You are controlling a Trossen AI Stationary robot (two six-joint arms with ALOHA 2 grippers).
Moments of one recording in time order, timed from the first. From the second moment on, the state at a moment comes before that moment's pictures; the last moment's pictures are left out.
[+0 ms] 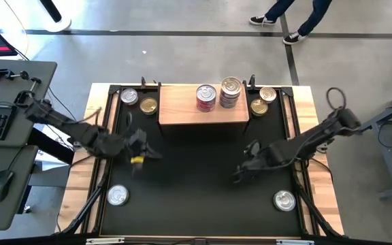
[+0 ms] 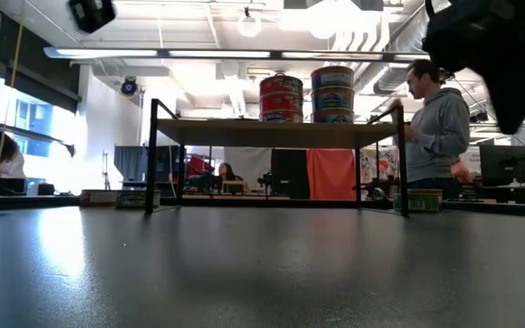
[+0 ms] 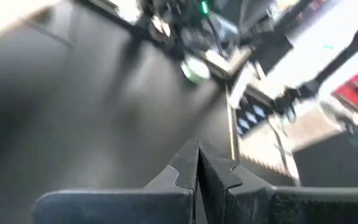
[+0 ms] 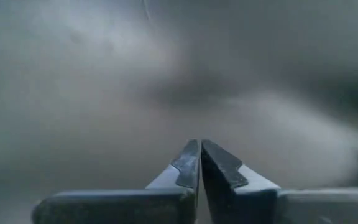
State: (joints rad) left arm -0.43 0.91 0.77 -0.26 -0.32 -0.69; right arm 0.43 1.43 1.05 -1.08 0.09 1.59
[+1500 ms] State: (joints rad) left arm 0.95 1.84 1.21 -1.15 -0.56 0.24; right arm 0.34 1.26 0.69 -0.33 0.24 1.30
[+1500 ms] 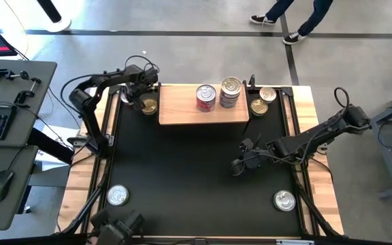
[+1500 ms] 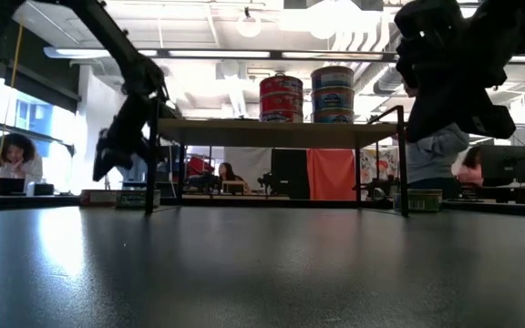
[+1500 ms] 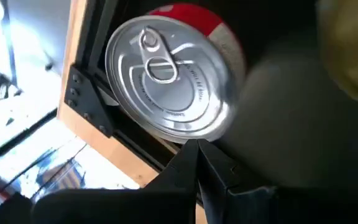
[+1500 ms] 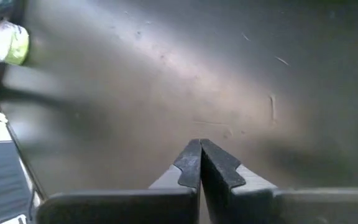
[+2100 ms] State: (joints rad) left arm 1.00 1.91 1.21 -1.07 -0.50 0.14; right arm 0.34 1.26 0.69 -0.25 0.23 1.36
